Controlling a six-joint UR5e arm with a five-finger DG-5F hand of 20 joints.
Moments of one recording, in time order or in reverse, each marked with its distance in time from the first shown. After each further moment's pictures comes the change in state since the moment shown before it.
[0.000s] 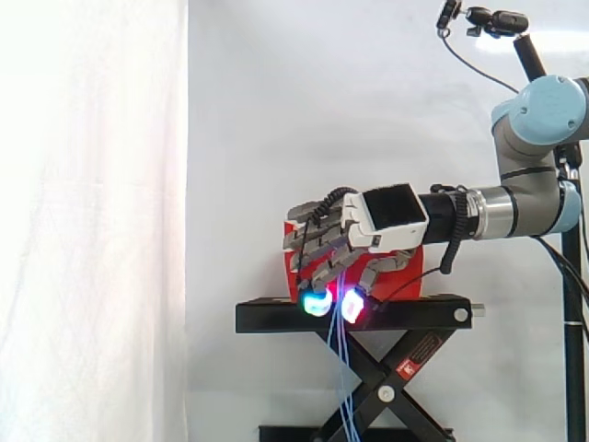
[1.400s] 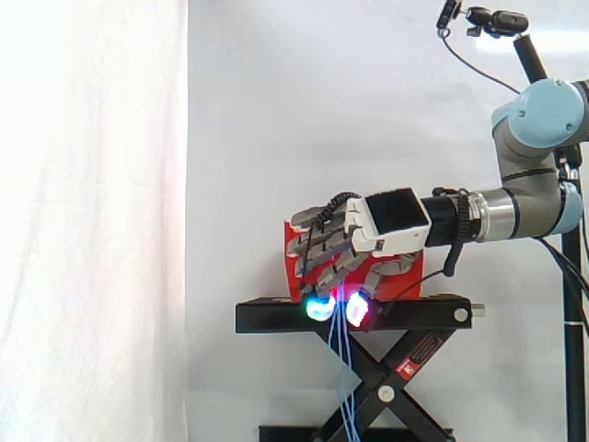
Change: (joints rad) arm -0.013 0.000 -0.003 -0.015 -0.006 -0.003
